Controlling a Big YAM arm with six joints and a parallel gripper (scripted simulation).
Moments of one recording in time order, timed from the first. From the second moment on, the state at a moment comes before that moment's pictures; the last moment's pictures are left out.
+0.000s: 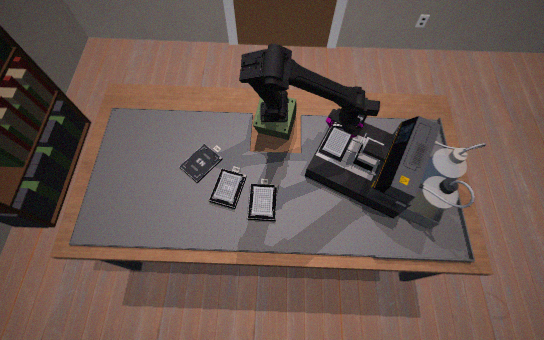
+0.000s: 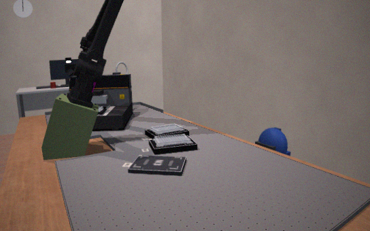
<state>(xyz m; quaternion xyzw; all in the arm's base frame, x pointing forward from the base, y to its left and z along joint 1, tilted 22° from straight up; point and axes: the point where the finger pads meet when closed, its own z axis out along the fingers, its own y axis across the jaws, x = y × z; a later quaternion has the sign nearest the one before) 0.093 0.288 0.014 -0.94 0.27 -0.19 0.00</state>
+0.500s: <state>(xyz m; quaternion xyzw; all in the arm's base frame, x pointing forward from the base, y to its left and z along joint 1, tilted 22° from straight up) 0.094 0.286 0.008 -0.95 0.24 -0.19 0.00</state>
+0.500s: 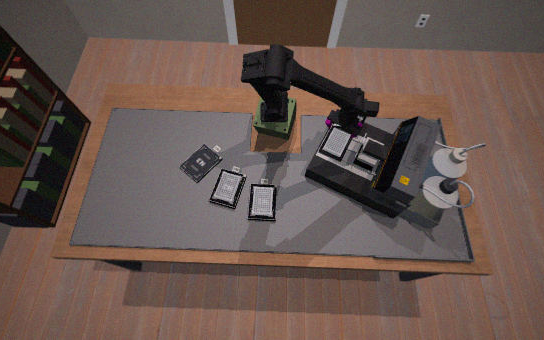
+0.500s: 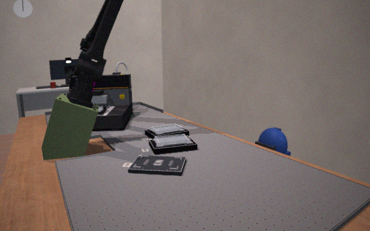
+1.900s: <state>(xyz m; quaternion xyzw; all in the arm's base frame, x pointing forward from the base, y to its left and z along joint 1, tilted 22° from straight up) 0.114 0.282 -0.042 -0.95 0.23 -0.19 -0.01</state>
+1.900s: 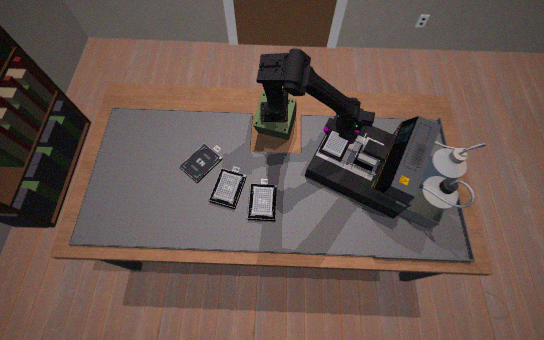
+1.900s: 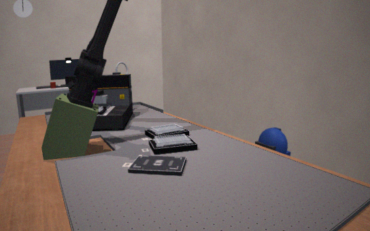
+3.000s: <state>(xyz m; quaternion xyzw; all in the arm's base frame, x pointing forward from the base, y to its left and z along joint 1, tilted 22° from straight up) 0.117 0.282 -0.050 -0.95 0.23 -0.19 0.00</state>
